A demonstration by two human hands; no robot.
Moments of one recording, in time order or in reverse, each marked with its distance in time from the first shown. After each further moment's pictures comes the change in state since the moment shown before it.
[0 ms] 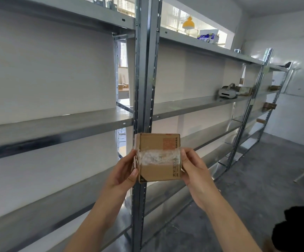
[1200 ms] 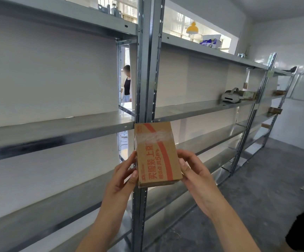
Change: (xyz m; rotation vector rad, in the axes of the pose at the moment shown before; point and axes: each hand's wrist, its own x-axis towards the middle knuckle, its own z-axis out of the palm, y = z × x) left_hand -0.006 0.000 0.019 0.078 0.177 0.044; right_hand -0.004 -0.002 -0.017 -0.060 -0.116 -0.089
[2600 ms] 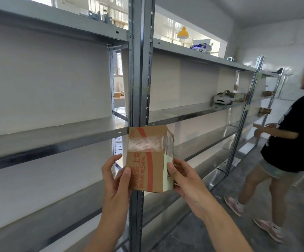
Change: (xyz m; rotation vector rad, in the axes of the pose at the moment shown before) left_hand 0.007 0.005 0.018 -0.146 0.087 0.071; right_hand 0.010 0.002 0.007 0.009 0.047 0.215
